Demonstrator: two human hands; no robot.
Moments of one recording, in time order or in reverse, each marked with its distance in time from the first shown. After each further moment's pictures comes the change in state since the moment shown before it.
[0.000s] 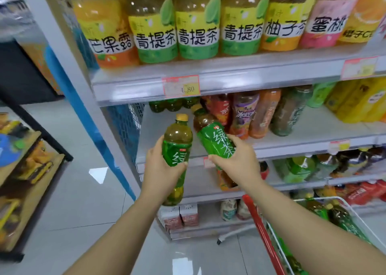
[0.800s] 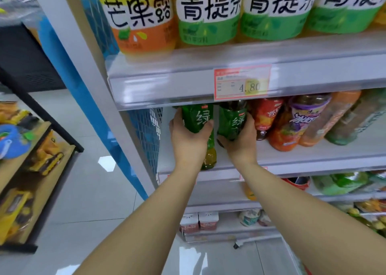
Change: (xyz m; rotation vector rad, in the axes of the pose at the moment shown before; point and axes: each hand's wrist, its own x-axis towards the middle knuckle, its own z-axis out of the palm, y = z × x) left_hand 0.127 -0.032 0.018 -0.329 0.254 -0.046; right_hand 0.107 0.002 0.129 0.243 0.157 0.083
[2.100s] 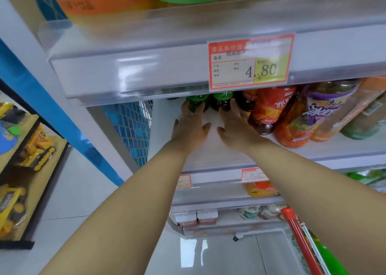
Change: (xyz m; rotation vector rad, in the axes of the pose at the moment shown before) left_hand 0.074 -0.061 0.035 0.894 -0.536 0.184; right_hand 0.048 0.000 0.006 -0.827 -0.606 -0.125
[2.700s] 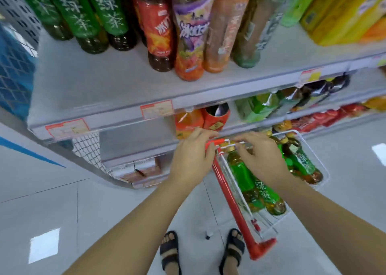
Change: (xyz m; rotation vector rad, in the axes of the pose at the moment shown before) left_hand -0.181 0.159 0.148 -0.376 -0.045 0.311; right_hand -0.249 0.201 0.029 0.232 0.301 0.084
